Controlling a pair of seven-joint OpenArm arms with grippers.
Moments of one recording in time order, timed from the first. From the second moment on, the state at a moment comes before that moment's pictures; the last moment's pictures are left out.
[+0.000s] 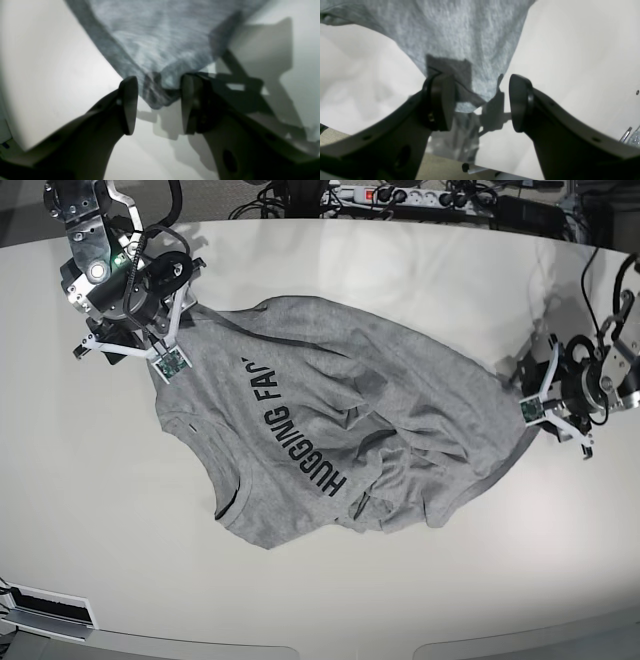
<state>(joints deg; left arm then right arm) -12.5 -45.9 32.8 61.2 19.3 -30.9 -0.4 -19.1 18.4 -10.9 110.9 -4.0 13.2 -62.7</state>
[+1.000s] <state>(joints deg) -17.5 -41.7 35.1 55.8 12.5 -31.3 7.5 -18.9 18.4 -10.9 100.7 -0.9 27.3 -49.6</state>
